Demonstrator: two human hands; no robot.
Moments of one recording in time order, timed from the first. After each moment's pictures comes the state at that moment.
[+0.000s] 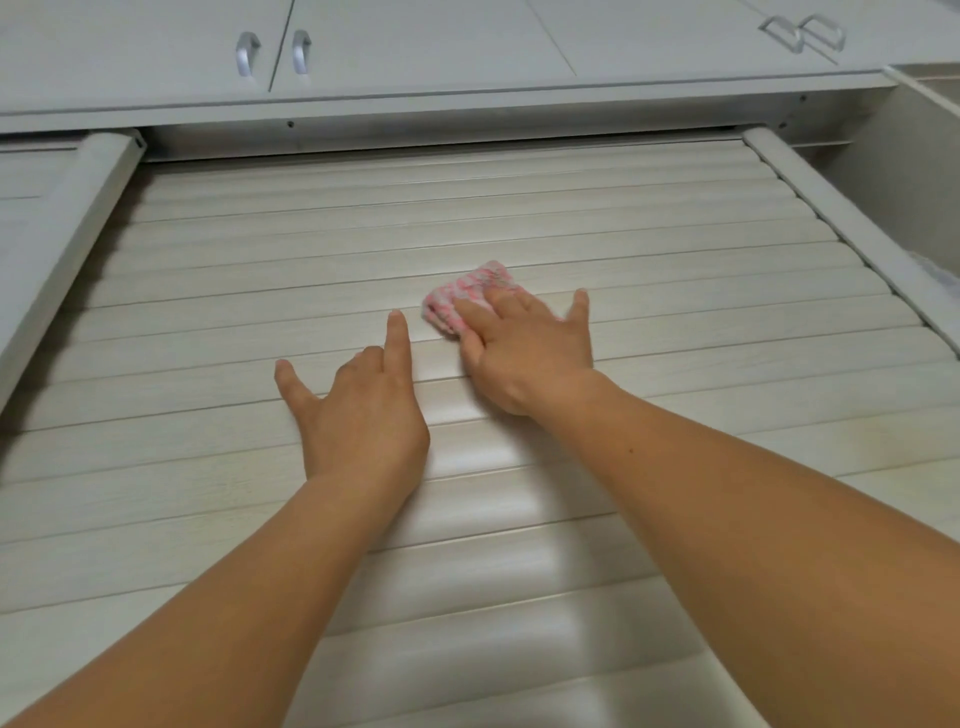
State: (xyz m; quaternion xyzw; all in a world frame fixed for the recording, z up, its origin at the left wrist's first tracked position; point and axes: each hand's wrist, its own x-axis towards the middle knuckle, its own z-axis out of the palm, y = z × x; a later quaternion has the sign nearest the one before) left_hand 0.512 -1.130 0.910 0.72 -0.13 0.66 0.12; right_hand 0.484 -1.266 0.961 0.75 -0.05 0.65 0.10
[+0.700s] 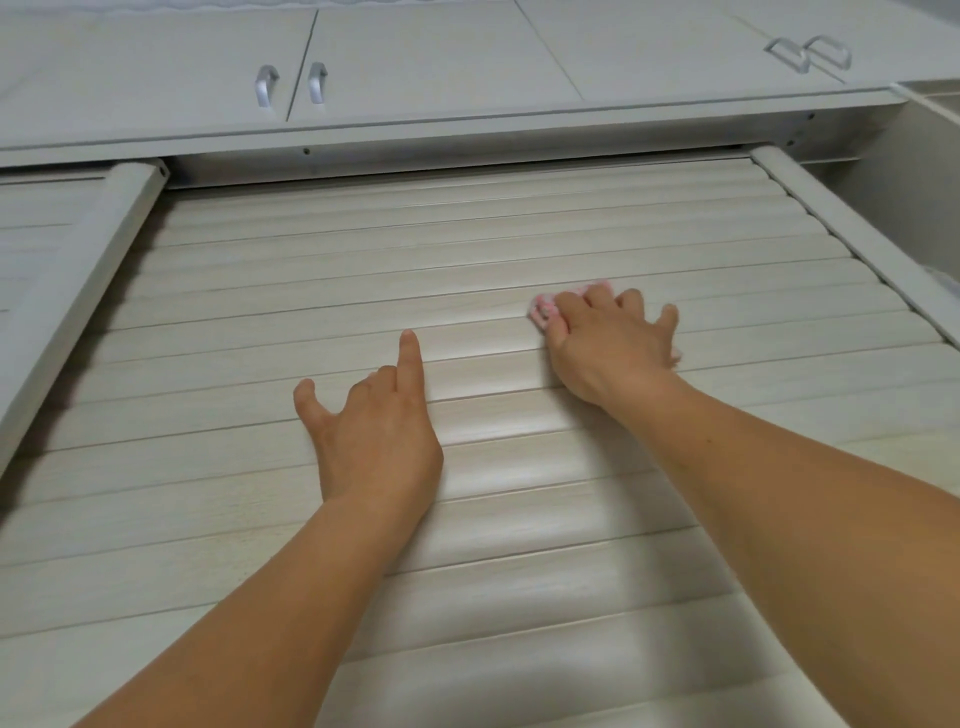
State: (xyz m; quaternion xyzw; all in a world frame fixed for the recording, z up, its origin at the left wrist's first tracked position) left_hand 0.511 -1.129 0.910 0.72 -0.13 0.67 0.12; right_hand 0.466 -1.308 0.972 0.71 -0.14 0.69 0.02
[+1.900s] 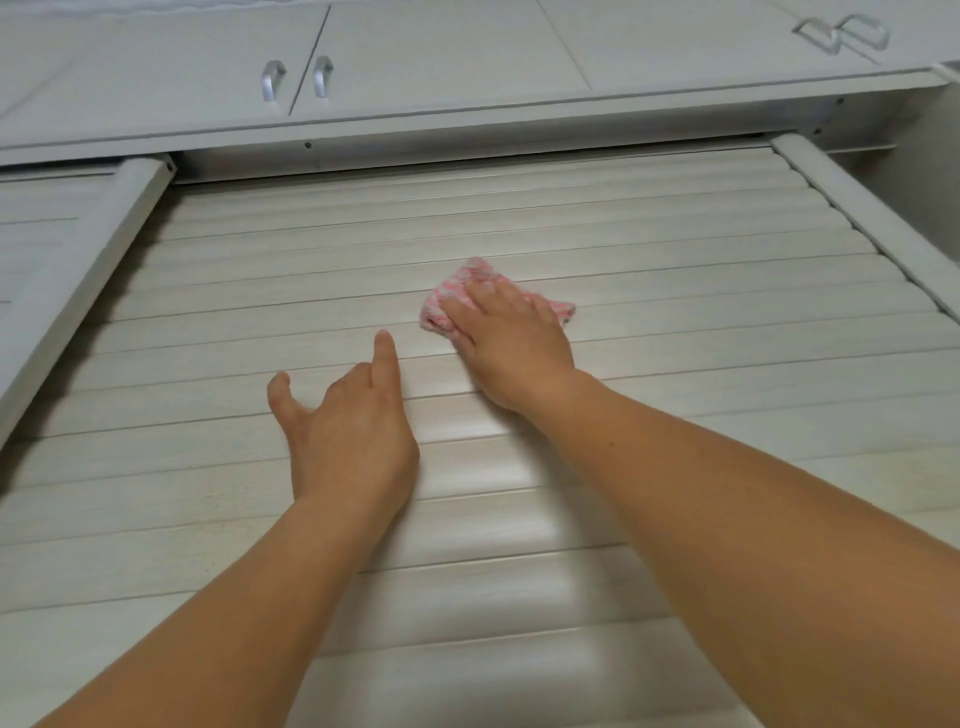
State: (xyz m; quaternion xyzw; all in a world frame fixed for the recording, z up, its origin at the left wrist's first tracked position) left_hand 0.513 -1.137 0.909 0.72 -0.09 0.68 0.14; right_hand 0.498 -1.273 0.990 0.71 0.07 0.70 0.11
